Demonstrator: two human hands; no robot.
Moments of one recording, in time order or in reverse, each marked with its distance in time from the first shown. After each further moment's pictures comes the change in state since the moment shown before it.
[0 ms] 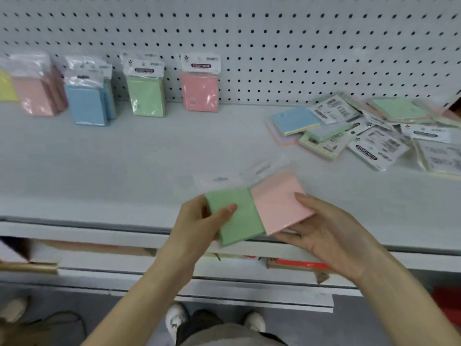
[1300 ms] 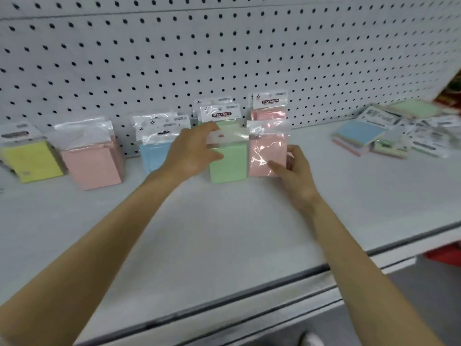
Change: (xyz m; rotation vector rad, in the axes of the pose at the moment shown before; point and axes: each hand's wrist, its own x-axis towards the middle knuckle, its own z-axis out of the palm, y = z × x) left_hand 0.232 0.128 -0.242 0.934 -0.193 0.762; right_hand 0.203 0.058 0.215 -0.526 0.508 -0.841
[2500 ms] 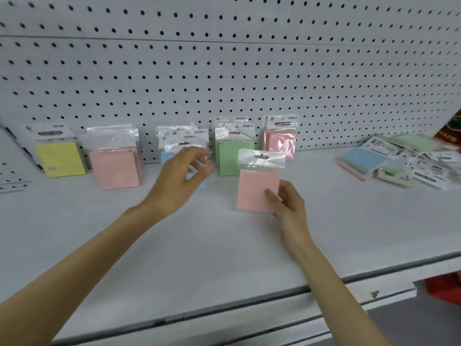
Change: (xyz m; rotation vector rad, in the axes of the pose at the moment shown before) left_hand -0.061 -0.045 -0.019 -0.250 0.218 0.197; right_hand -0.054 0.000 0.032 0.103 -0.035 -0.032
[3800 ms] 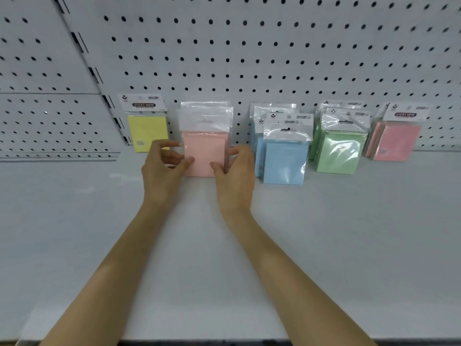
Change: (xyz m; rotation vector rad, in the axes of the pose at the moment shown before) left_hand -0.049 -0.150 -0.105 -0.135 0.529 -0.484; right_hand 0.008 0.030 0.285 -0.475 0.017 -0.202
